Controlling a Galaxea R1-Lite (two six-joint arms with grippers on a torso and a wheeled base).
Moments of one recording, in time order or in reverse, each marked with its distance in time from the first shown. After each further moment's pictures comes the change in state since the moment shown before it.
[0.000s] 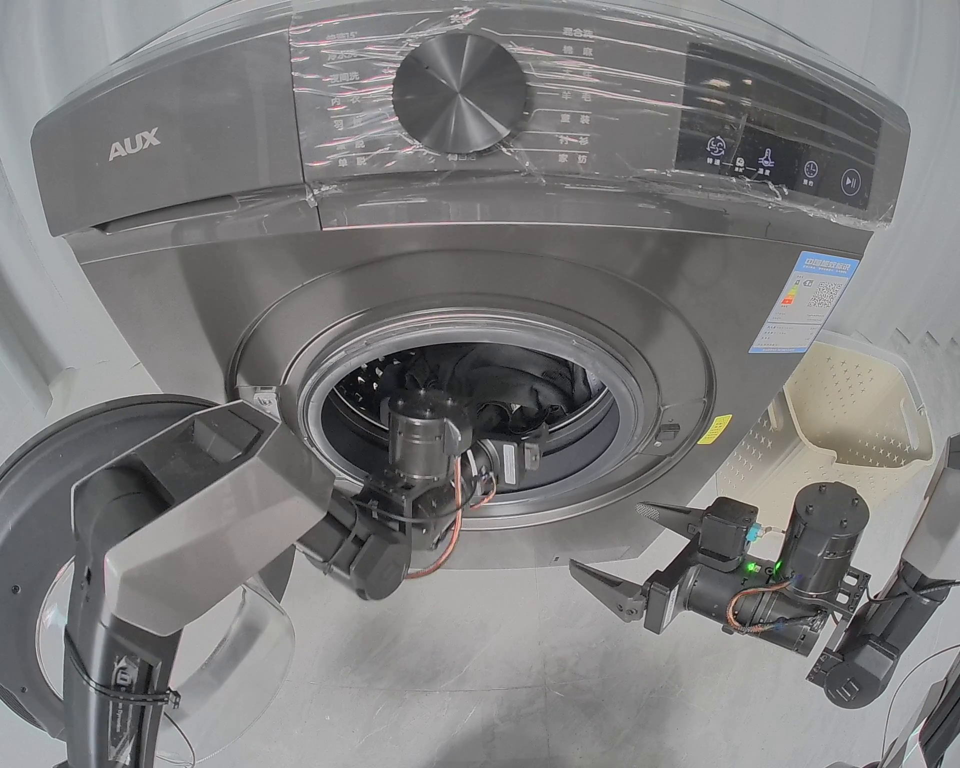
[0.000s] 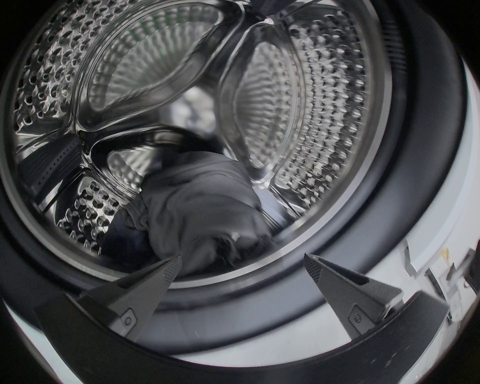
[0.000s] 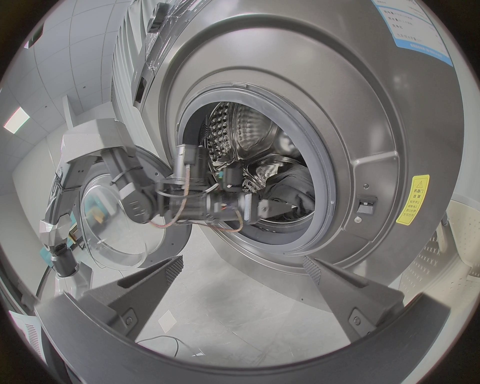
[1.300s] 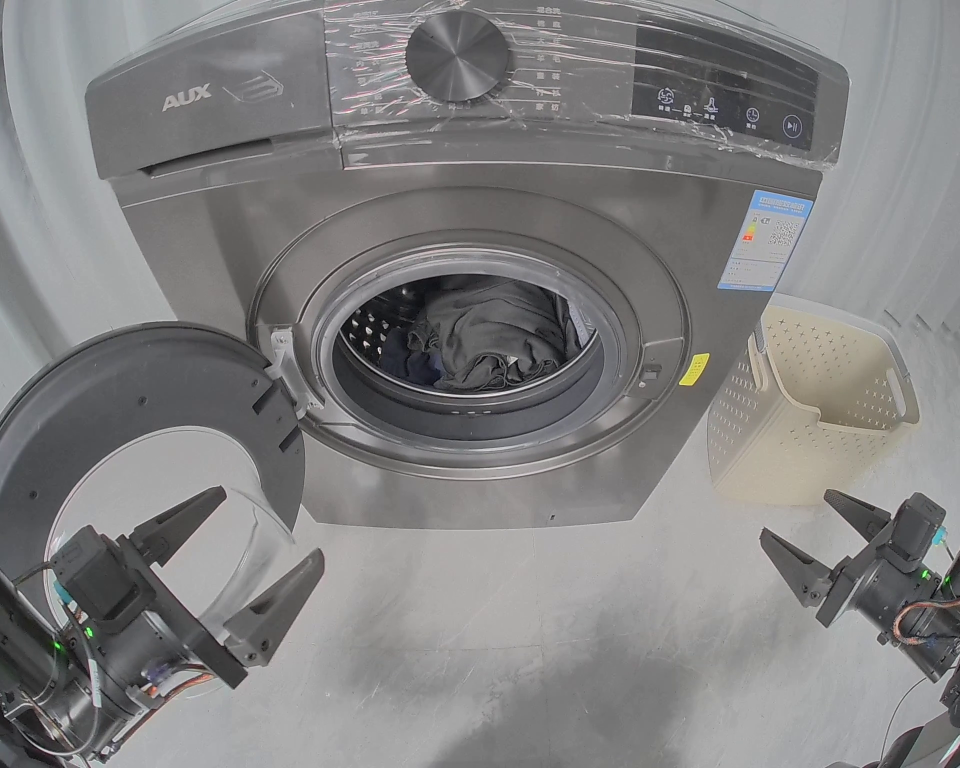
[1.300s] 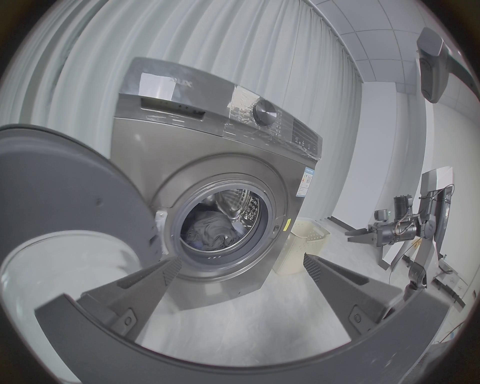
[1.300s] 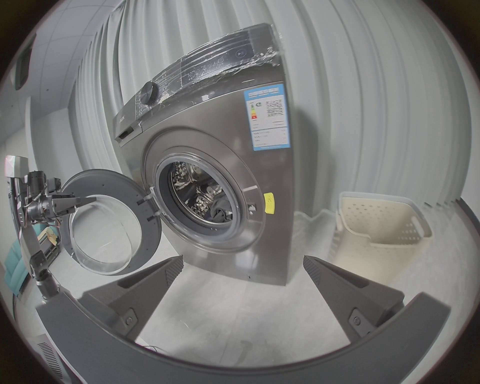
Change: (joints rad) left arm -0.127 -1.099 1.281 -0.395 0.051 0.118; right arm -0.124 -0.634 0.270 0.280 -0.246 0.038
